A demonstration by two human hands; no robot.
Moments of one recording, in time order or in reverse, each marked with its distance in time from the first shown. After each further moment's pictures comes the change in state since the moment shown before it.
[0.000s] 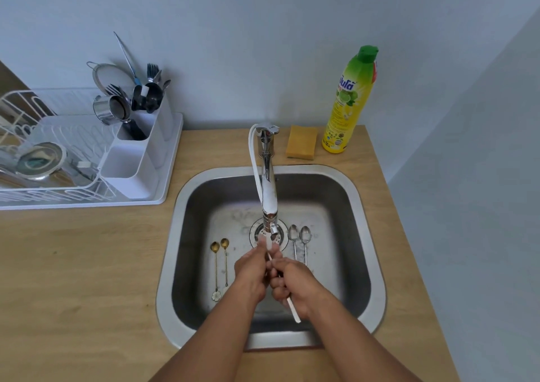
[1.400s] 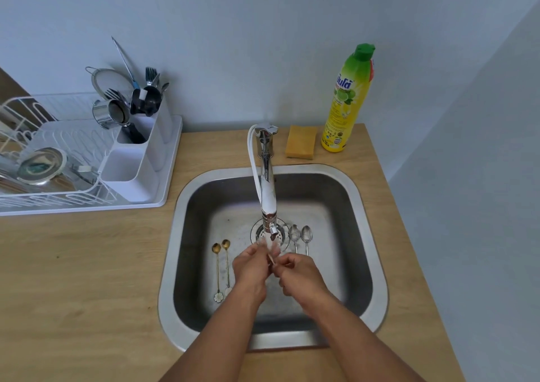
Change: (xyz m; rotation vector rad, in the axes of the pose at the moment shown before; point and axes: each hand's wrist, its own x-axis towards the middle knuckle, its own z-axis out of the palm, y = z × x) left_hand -0.015 0.005 0.005 0.037 0.043 0.164; right_hand -0.005 0.000 -0.008 -0.581 0.207 -0.323
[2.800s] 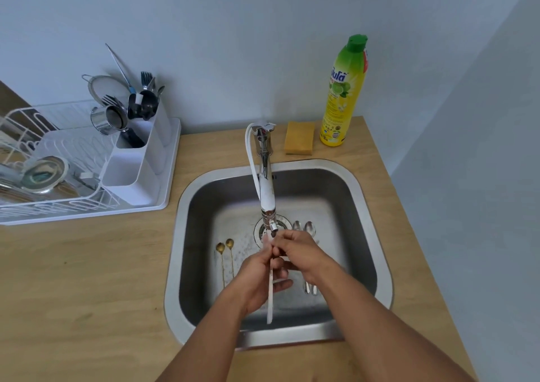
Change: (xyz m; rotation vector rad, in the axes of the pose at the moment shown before) left_hand -0.021 0.015 -0.024 0.267 -0.482 -0.150; right_hand 0.025 -0.031 -0.010 0.254 -0.213 0.009
